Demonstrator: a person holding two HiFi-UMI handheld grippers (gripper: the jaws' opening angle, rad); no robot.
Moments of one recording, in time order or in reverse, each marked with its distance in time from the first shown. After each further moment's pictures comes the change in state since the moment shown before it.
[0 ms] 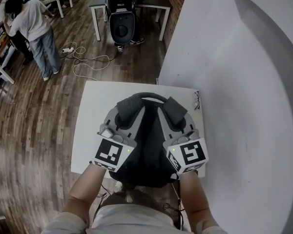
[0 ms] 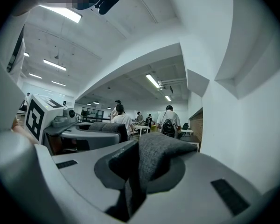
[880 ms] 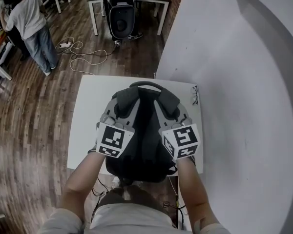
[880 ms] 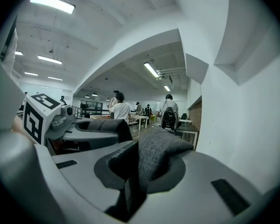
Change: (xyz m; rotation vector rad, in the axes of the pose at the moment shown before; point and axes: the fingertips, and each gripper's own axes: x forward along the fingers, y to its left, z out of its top) left arm 0.022 0.012 -0.070 0.064 0.129 0.058; right arm 0.021 -0.019 -0.059 0.014 0.126 -0.011
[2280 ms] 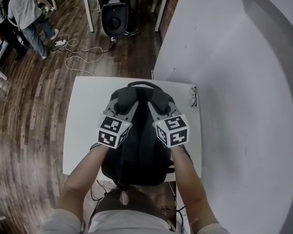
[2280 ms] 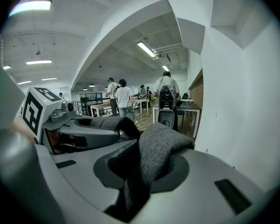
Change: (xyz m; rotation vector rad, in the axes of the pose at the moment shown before) left arm 0.077 0.011 -0.092 -0.278 0.189 -0.087; right arm 0.079 -0.044 -0.091 0.102 0.224 0.042
